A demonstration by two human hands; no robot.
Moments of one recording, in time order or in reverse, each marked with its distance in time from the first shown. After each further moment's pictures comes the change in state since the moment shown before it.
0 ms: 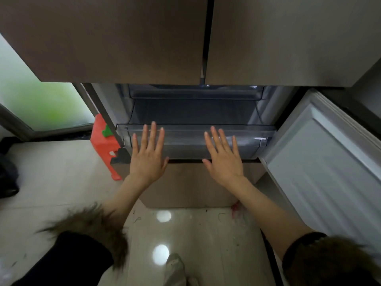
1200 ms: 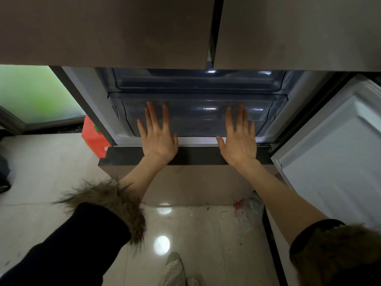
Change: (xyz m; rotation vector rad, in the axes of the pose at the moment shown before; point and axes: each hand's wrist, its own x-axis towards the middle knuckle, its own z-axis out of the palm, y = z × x) left_hand 0.081 0.026 0.033 -0.219 -0.033 -0.218; right_hand 0.069 0.032 0.034 0.078 0.059 0.224
